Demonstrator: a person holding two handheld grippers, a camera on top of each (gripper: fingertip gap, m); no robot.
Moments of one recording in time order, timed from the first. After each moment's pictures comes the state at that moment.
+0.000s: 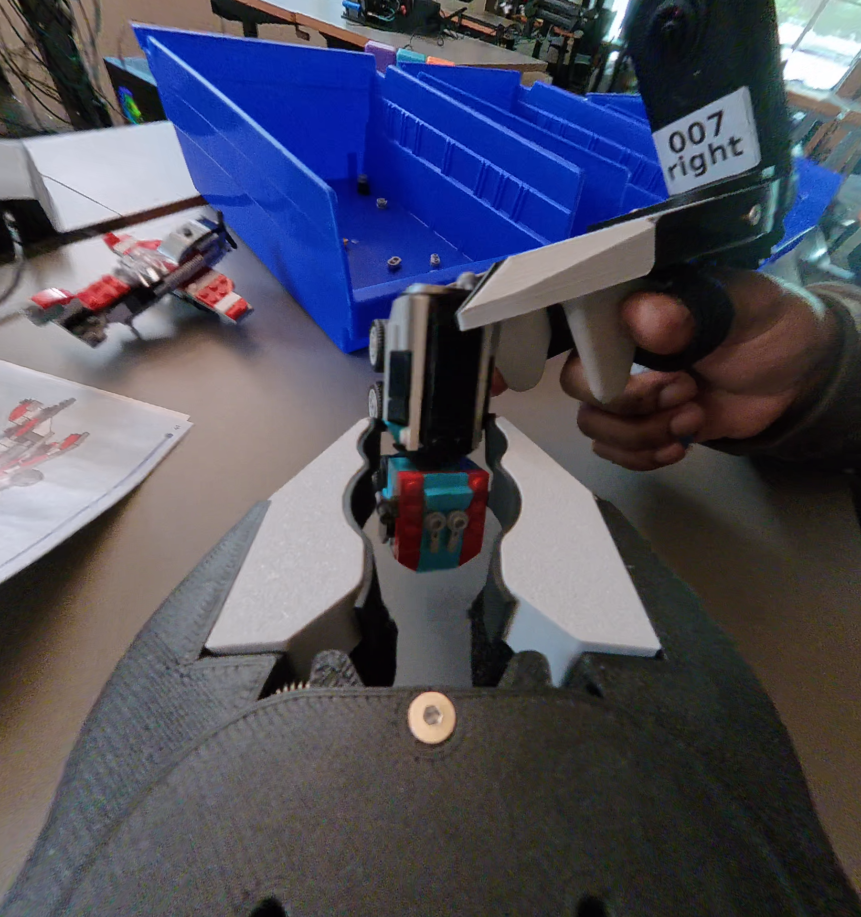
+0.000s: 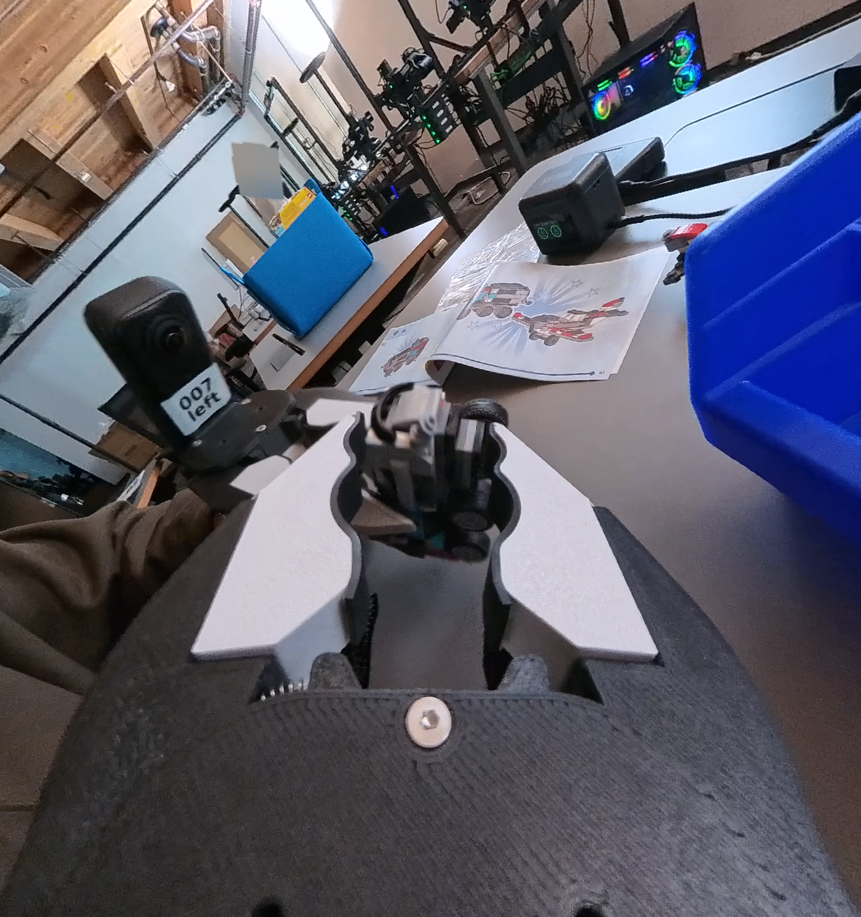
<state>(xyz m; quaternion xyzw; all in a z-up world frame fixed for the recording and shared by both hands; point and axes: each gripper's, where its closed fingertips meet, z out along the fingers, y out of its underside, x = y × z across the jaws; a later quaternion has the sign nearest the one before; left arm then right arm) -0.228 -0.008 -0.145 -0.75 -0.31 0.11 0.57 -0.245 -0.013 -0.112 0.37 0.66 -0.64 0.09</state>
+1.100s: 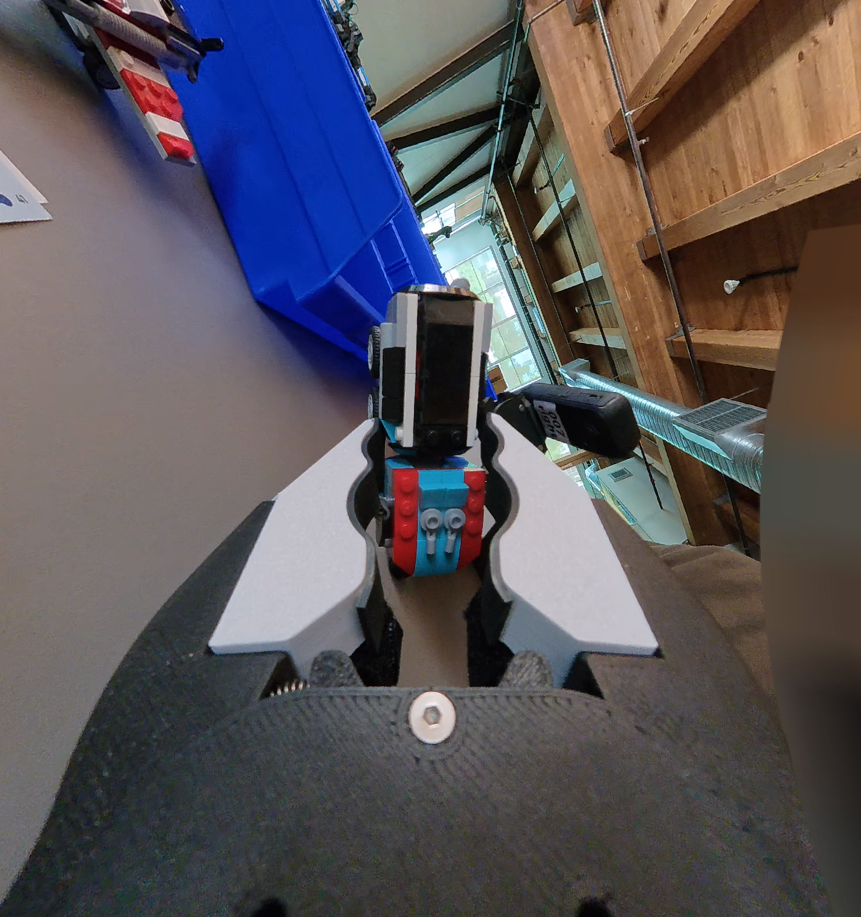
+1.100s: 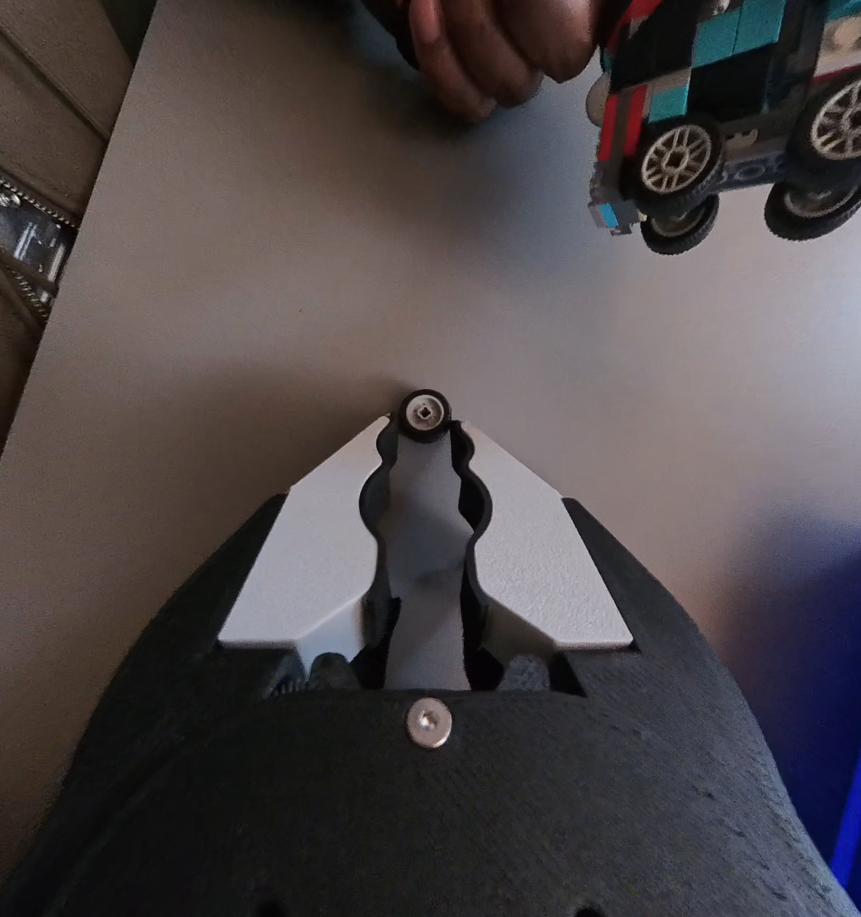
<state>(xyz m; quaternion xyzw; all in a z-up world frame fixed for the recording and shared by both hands) -0.233 -0.021 -0.131 -0.51 -0.47 -0.26 0.67 -0.146 0.048 -0.208 -0.11 0.91 -0.38 0.07</state>
